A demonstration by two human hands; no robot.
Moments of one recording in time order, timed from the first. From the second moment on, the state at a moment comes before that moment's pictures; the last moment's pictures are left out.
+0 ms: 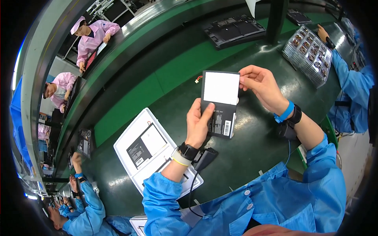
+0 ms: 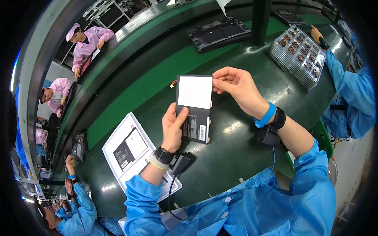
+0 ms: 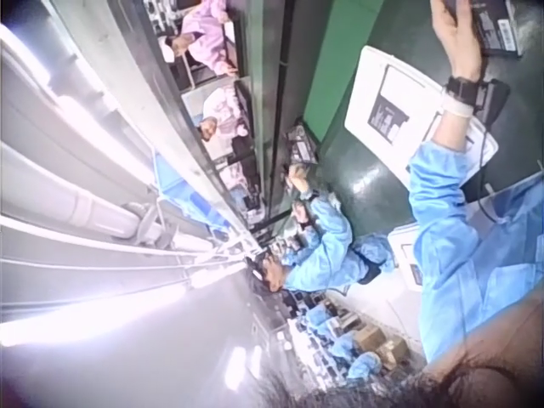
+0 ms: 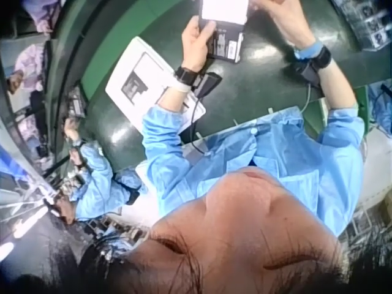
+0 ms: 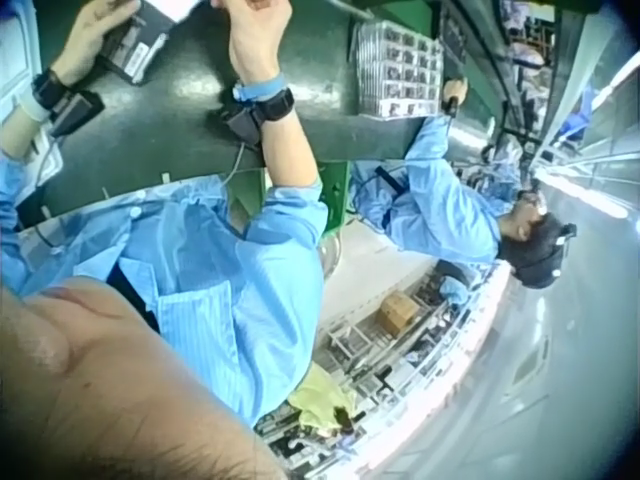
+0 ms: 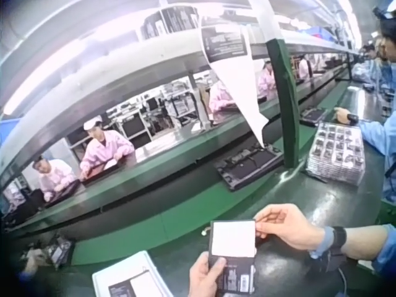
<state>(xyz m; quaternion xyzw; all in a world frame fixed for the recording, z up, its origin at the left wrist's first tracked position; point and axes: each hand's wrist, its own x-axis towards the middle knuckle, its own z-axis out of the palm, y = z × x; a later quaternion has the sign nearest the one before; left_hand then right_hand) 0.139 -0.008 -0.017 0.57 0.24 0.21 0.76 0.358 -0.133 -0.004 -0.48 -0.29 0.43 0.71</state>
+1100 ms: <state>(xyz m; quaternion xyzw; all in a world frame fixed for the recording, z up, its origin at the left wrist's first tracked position) 0.139 -0.018 -0.003 0.79 0.26 0.26 0.49 0.314 -0.137 -0.003 -0.49 -0.32 0.42 0.69</state>
